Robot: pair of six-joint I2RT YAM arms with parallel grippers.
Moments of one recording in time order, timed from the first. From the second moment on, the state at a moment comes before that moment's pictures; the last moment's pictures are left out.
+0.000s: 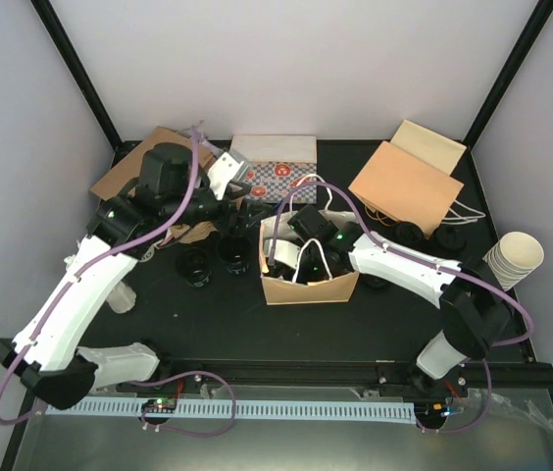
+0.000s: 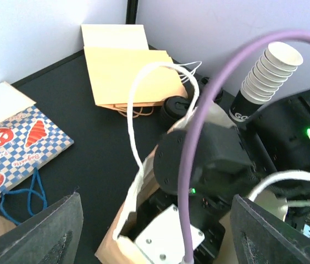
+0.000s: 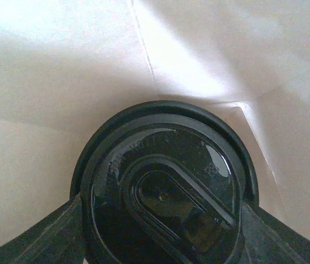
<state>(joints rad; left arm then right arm) -0.57 1.22 1.54 -0.83 0.43 -0.02 0.85 1.59 1.14 -0.63 -0.27 -0.56</state>
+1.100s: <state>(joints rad) -0.57 0.96 1.23 -0.82 0.36 -0.10 0.93 1.53 1.04 -0.48 -0.07 -0.53</state>
